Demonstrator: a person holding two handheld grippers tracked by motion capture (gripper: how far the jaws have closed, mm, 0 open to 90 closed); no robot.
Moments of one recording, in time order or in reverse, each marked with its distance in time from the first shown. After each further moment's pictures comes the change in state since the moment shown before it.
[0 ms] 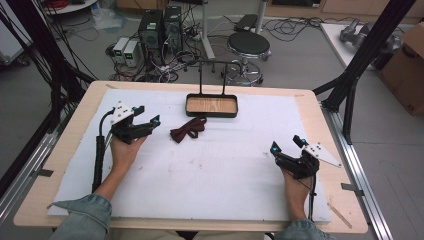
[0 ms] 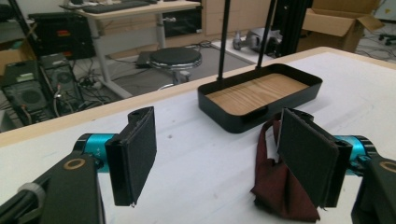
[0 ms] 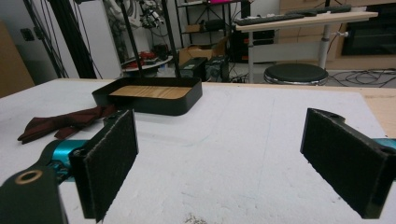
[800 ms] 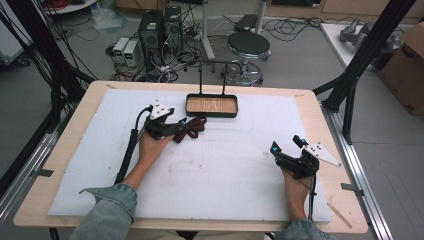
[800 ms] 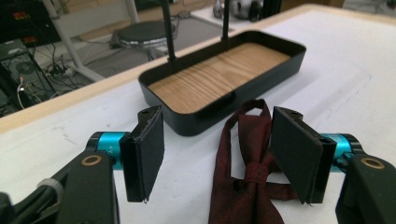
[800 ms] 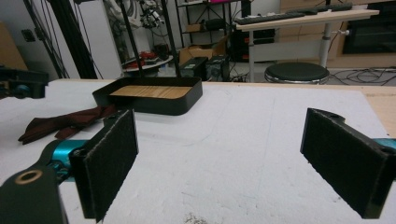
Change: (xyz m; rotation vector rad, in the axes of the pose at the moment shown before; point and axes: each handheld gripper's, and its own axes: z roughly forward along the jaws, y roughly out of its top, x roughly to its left) left arm -0.044 -0.007 0.071 0.121 -0.073 0.069; right arm -0.001 0.000 0.001 0.003 0.002 0.009
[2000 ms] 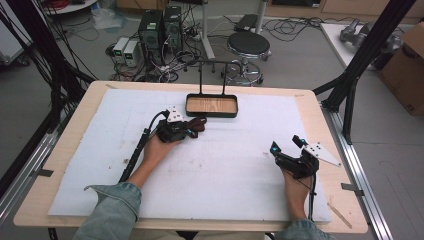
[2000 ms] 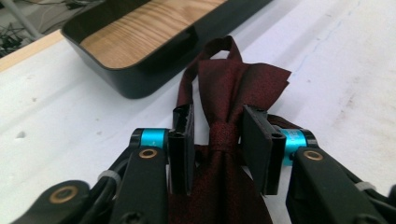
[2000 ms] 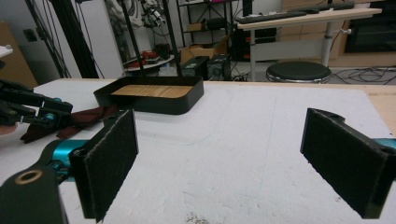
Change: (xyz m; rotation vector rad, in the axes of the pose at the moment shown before) left arm -0.015 -0.013 0.030 0.219 -0.109 0.111; right arm 0.000 0.000 0.001 0.005 0.003 0.004
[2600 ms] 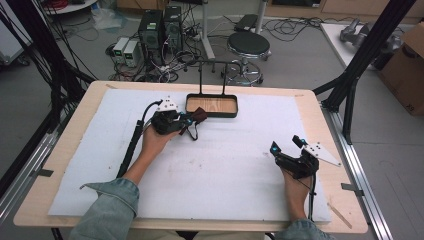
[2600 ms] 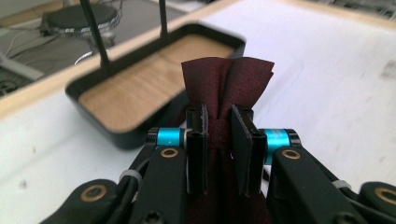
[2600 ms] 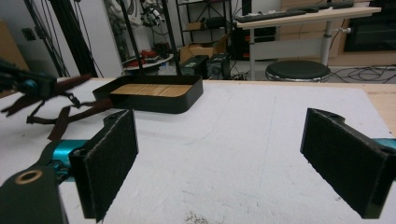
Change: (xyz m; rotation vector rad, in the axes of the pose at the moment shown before) left arm 0.012 0.031 -0.029 -0.152 -0.119 -0.064; right arm 0.000 0.000 0.000 0.004 -0.001 0.001
